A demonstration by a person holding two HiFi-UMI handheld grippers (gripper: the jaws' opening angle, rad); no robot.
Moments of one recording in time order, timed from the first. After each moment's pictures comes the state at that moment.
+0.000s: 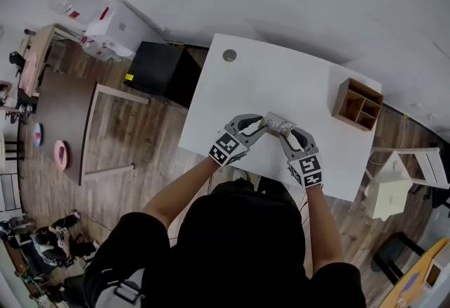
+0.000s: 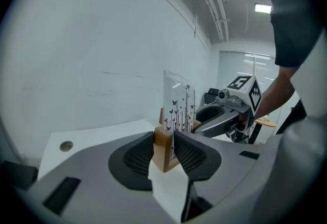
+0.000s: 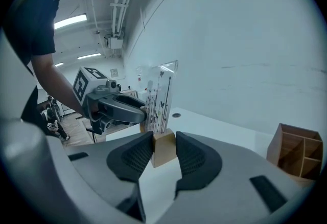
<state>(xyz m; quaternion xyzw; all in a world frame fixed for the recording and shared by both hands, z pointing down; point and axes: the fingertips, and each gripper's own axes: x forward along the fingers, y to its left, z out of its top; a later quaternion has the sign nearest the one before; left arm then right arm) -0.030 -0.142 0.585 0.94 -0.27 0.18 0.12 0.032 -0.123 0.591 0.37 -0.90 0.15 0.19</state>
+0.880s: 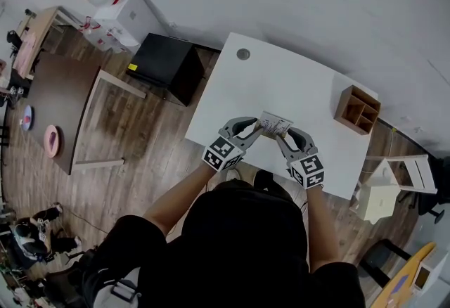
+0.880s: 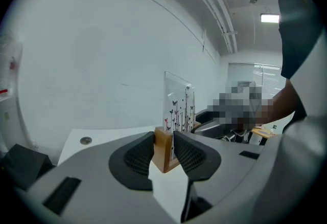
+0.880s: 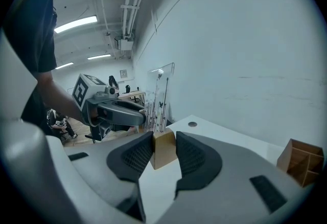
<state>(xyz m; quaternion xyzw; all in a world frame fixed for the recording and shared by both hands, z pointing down) -0.103 -0.093 0.531 0.93 -0.33 0.13 0.14 -0.035 -0.084 0.532 0.33 -0.92 0.12 0.18</state>
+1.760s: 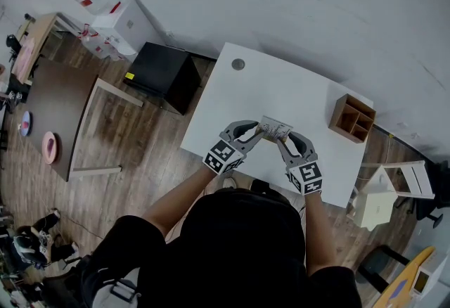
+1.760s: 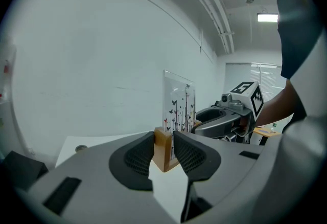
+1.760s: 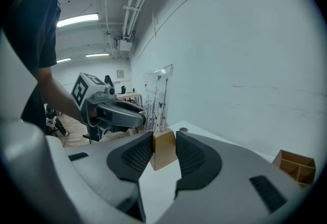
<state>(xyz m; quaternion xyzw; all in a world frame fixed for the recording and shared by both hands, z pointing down) -0.084 -0.120 0.522 0.93 -0.32 0.12 0.12 -0.016 -0.108 0.518 0.36 -0.91 0.09 0.17</state>
